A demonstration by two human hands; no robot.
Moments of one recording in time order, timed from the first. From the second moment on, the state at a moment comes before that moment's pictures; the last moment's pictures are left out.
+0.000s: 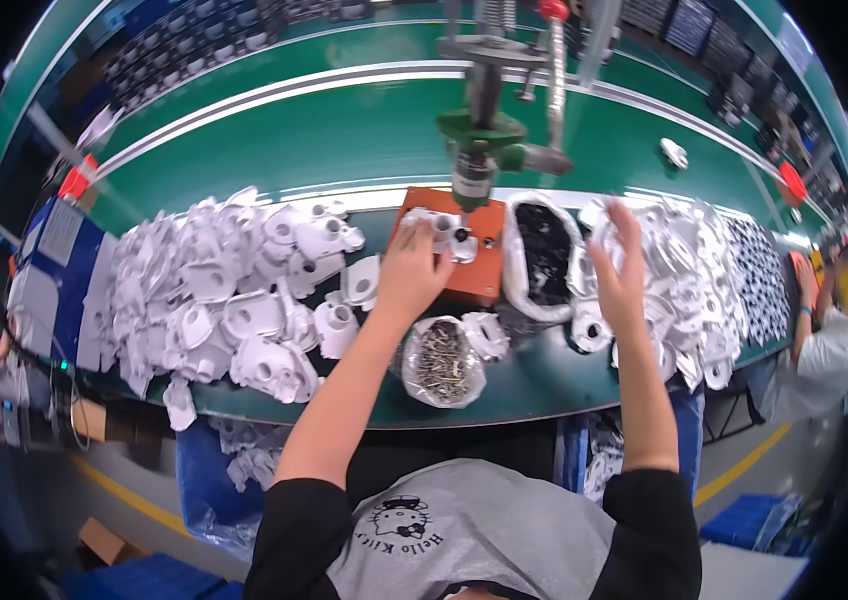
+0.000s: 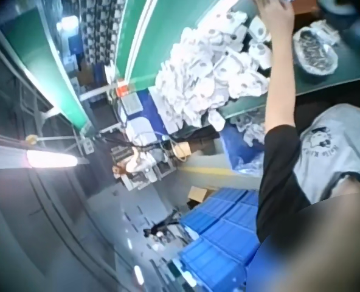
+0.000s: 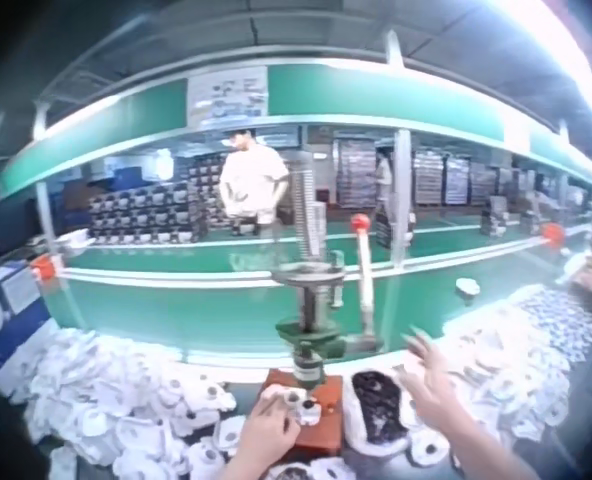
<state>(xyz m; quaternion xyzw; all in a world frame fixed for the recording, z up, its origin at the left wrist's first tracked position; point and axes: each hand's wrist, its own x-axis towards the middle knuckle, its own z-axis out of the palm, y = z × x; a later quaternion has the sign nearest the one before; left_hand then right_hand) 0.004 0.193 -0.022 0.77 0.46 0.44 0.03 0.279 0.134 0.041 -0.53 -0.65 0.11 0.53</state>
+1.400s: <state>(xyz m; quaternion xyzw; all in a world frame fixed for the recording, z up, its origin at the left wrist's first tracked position) -0.091 0.273 0.036 0.76 0.61 0.10 0.22 0.273 0.041 -0.062 -0.67 -0.61 0.04 0.43</state>
